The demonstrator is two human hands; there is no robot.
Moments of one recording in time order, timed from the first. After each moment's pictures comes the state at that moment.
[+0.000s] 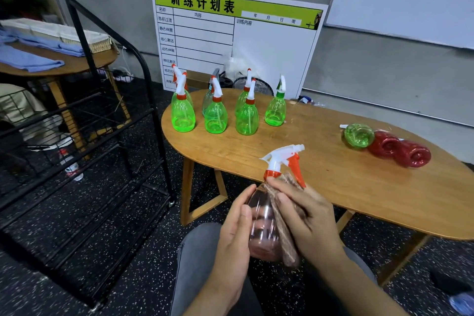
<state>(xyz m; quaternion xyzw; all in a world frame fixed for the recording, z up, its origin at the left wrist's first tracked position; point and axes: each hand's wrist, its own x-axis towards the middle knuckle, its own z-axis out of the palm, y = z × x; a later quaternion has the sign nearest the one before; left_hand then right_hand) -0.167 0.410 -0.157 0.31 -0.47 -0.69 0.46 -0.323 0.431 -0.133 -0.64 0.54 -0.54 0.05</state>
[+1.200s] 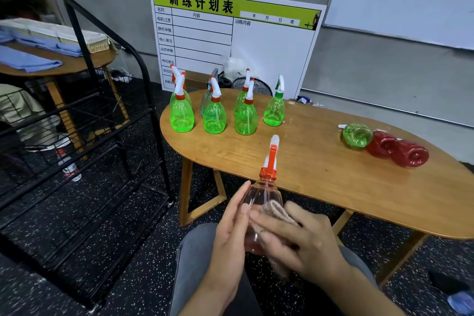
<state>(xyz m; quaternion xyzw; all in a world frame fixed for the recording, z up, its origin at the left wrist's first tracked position) -0.165 0.405 -0.162 0.29 -0.47 -0.69 0.46 -0.324 0.443 -0.140 -0.78 0.46 -0.40 -0.11</state>
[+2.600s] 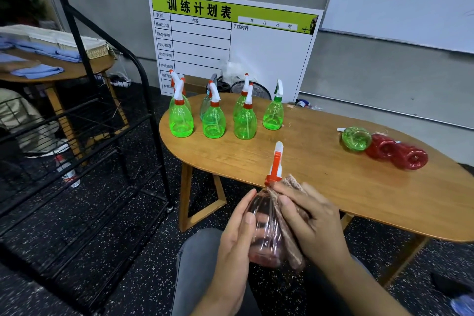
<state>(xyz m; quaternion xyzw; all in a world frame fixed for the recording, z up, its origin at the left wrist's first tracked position) -0.166 0.409 -0.161 0.28 -0.48 -0.70 0.45 -0.334 0.427 -0.129 -0.65 0.55 -0.52 -0.01</state>
